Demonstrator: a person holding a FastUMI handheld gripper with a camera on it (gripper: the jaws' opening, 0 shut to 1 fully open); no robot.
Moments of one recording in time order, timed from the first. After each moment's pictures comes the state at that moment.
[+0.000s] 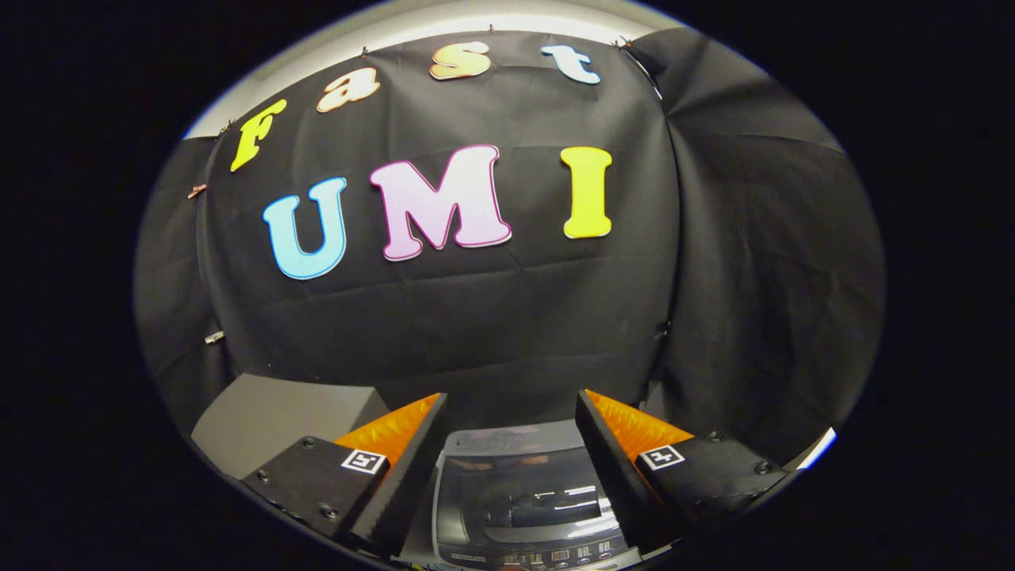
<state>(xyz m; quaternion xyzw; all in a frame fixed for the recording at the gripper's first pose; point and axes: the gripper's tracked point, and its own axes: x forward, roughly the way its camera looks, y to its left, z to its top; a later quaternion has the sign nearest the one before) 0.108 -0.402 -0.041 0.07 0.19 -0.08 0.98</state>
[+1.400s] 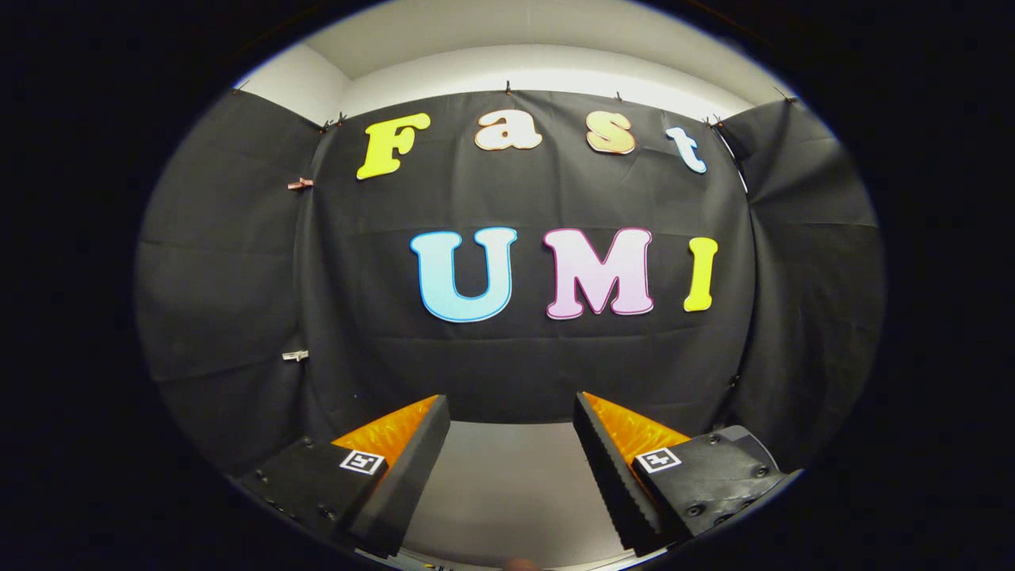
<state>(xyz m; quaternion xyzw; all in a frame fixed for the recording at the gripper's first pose) 0.073 -0.007 0.026 0.03 0.07 0.00 1.00</state>
